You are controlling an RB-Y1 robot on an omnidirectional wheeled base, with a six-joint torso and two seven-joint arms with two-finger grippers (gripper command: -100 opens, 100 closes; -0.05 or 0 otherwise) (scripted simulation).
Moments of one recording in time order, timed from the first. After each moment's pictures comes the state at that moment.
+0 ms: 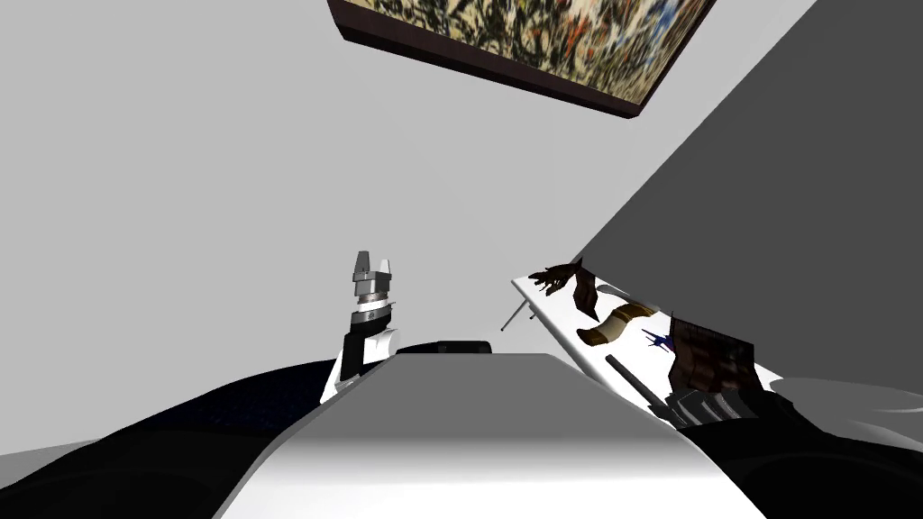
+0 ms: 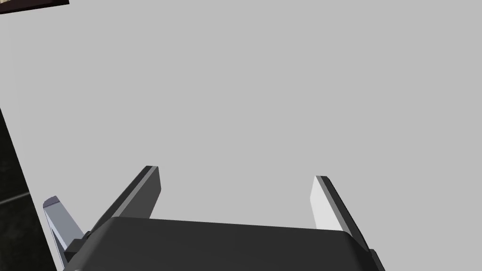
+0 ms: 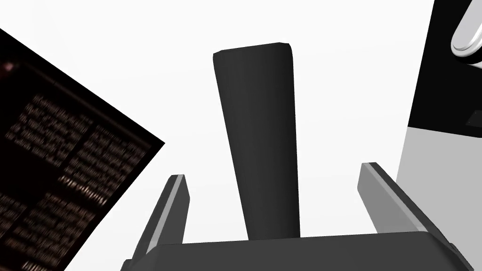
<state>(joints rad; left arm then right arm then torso) 0.52 0.02 0.05 -2.31 0.09 -0.42 -0.09 0.66 -1.86 0.75 -1.38 0.30 -0.47 -0.05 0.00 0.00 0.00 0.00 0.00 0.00</state>
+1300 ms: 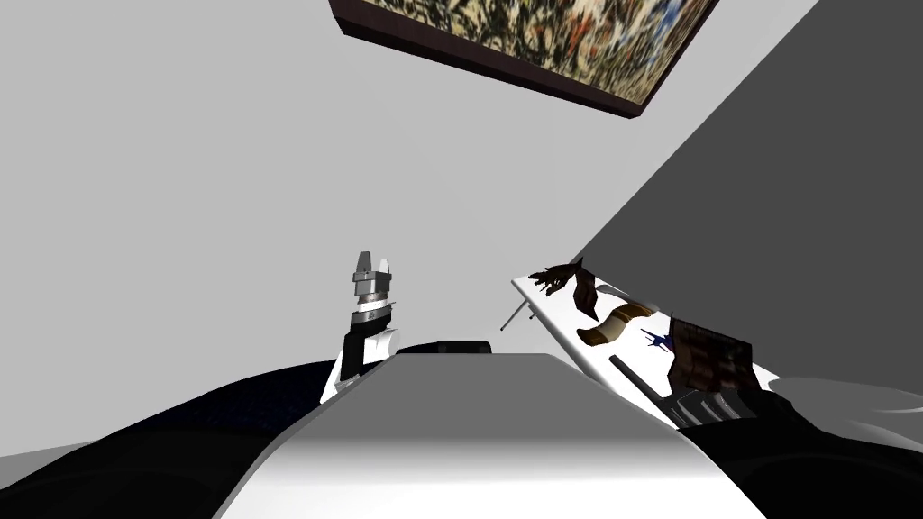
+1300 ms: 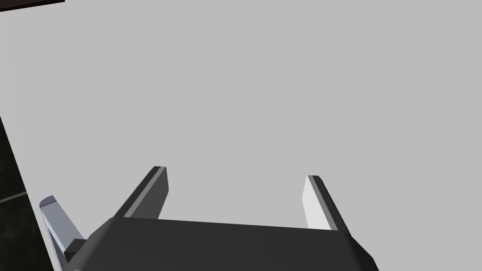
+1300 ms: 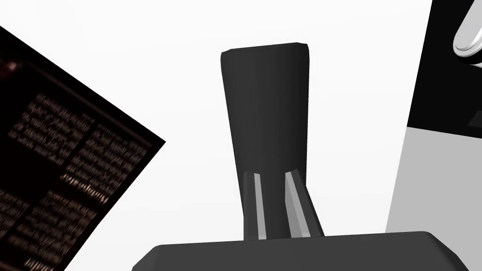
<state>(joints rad) 0.52 0.02 0.05 -2.31 0.09 -0.42 -0.09 0.65 -1.85 0.75 -1.37 0.32 -0.47 -0.07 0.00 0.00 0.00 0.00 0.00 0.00</state>
